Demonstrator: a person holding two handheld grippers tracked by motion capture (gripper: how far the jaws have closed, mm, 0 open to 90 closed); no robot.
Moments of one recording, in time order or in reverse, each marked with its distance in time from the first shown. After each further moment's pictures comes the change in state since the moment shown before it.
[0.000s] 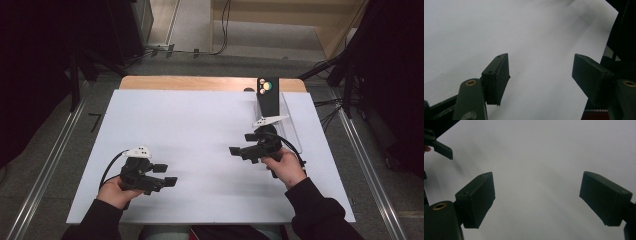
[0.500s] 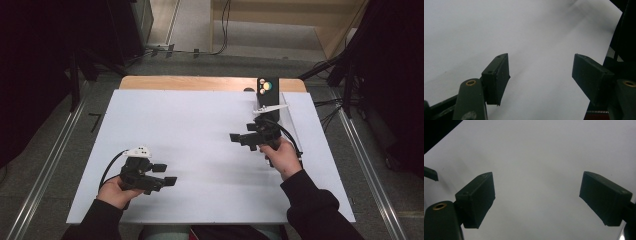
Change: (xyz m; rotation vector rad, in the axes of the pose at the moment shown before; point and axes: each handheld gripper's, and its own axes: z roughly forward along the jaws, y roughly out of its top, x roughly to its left) left arm 0.002 0.000 0.000 0.004 0.019 -0.011; right arm -0.016 0.024 0.004 -0.022 -0.063 0.073
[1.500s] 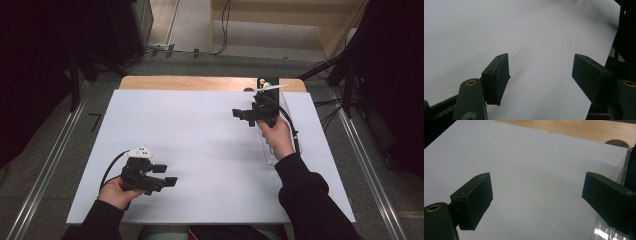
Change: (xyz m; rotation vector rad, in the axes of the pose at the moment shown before) left arm 0.000 -0.002 0.003 0.008 0.013 -0.003; right arm -0.040 0.048 0.020 -0.072 -0.146 0.064
